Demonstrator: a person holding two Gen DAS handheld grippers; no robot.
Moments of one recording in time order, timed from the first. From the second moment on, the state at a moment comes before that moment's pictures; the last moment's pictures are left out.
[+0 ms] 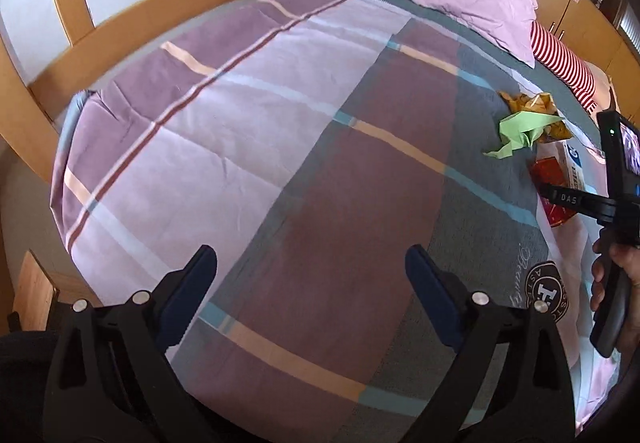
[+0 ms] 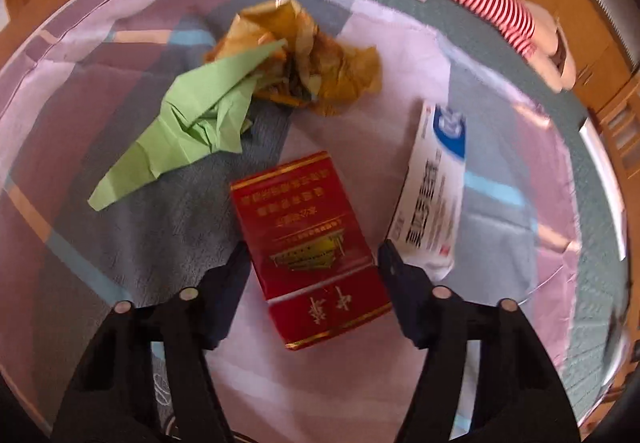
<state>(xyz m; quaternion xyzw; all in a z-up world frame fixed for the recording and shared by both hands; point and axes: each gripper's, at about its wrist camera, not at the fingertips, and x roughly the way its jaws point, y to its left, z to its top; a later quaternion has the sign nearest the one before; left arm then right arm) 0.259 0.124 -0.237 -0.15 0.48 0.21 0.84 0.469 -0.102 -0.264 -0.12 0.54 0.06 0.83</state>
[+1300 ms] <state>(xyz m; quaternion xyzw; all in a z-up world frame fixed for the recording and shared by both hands) 0.239 0.144 -0.243 -0.26 0.46 0.23 0.82 0.407 -0.076 -0.250 0.09 0.57 0.20 0.79</state>
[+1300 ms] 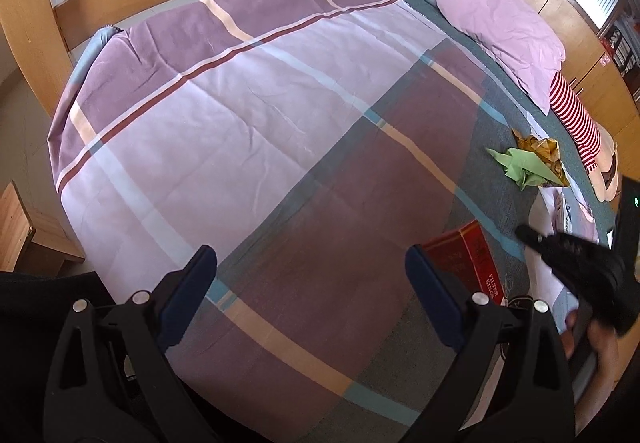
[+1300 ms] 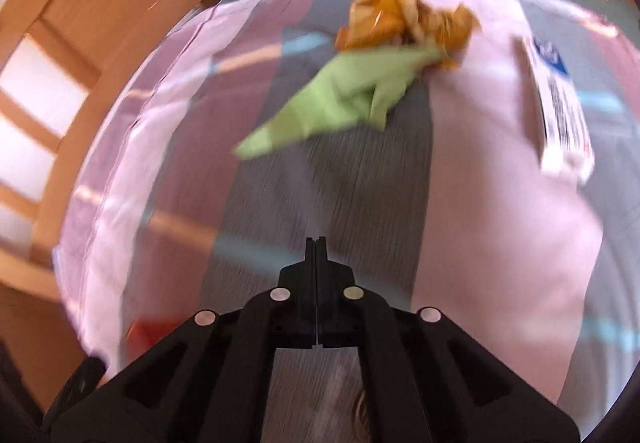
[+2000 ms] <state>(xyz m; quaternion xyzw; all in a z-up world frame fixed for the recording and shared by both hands) 0.247 0.143 -0.251 -0.25 0.47 0.23 0.81 0.509 -0.094 -0.271 0.26 0.48 0.05 0.84</state>
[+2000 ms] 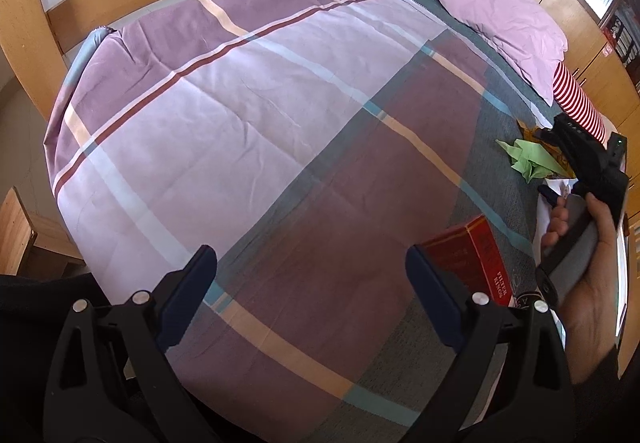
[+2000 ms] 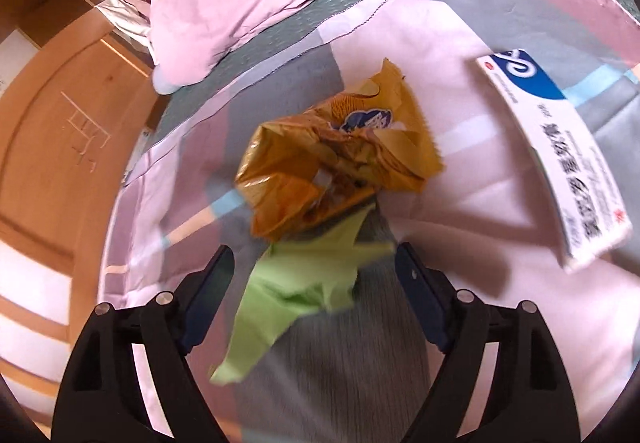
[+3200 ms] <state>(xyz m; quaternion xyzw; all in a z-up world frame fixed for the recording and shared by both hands) 0.283 0.073 -0.281 -0.16 0.55 0.07 0.82 0.308 -0.165 -0.212 0.15 0.56 0.07 0.81</state>
